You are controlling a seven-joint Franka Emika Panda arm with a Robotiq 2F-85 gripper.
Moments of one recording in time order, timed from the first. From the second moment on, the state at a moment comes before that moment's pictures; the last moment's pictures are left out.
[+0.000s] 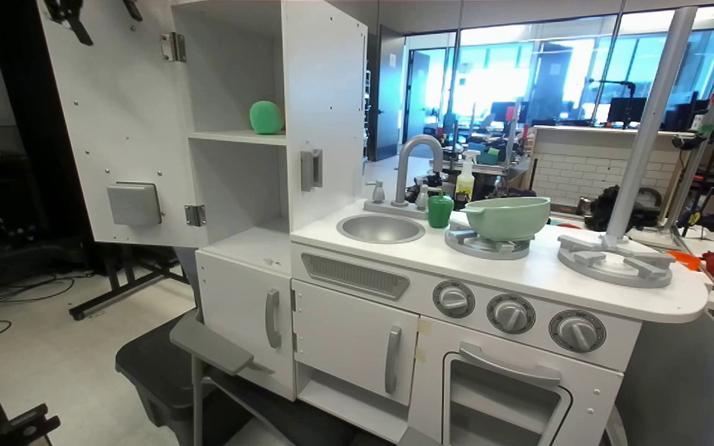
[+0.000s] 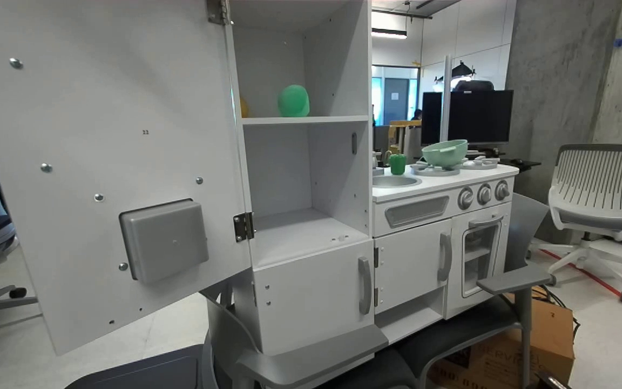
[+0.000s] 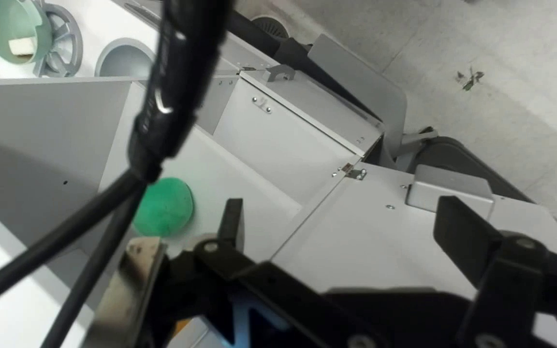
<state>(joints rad) 0.79 0.85 -0.09 -0.45 -0.39 1.21 -0.08</state>
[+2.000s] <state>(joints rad) 0.66 0.77 -0.08 -0.45 -0.31 1.68 0.61</state>
